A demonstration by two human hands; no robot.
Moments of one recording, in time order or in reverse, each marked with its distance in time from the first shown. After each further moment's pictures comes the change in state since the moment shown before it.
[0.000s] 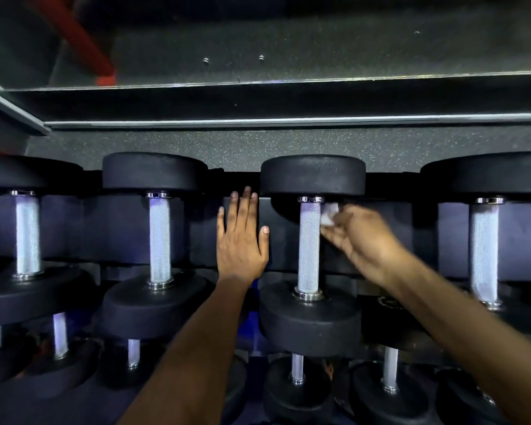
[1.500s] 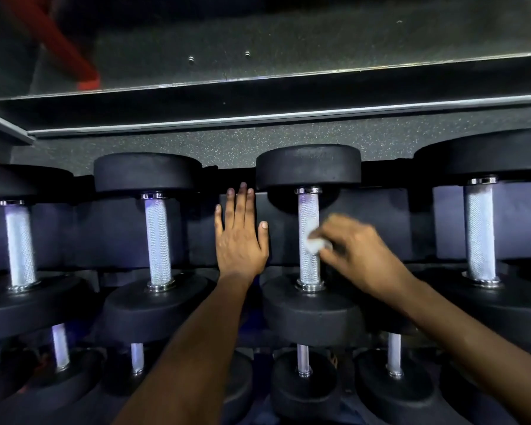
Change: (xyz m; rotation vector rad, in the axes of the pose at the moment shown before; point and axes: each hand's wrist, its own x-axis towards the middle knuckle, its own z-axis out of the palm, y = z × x) left_hand -0.001 -0.001 0.001 0.001 -0.011 0.007; right_hand -0.013 0.031 -0.017 -1.228 -0.105 -0.880
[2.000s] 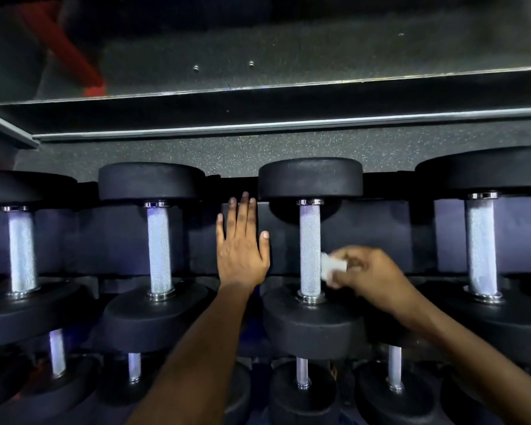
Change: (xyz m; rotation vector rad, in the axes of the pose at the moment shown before) left_hand 0.001 0.000 0.000 0.009 -0.005 -0.006; right_hand -0.019 0.001 -0.001 0.495 -0.103 0.652
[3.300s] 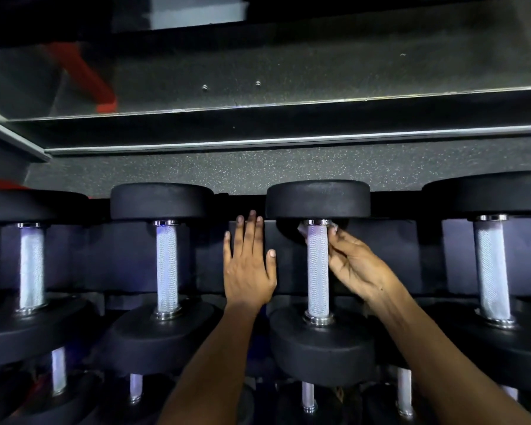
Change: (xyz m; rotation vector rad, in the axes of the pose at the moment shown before) left_hand 0.000 0.000 -0.001 -0.007 -0.001 0.007; right_hand 0.054 -0.028 0.016 1.336 -0.142 0.104
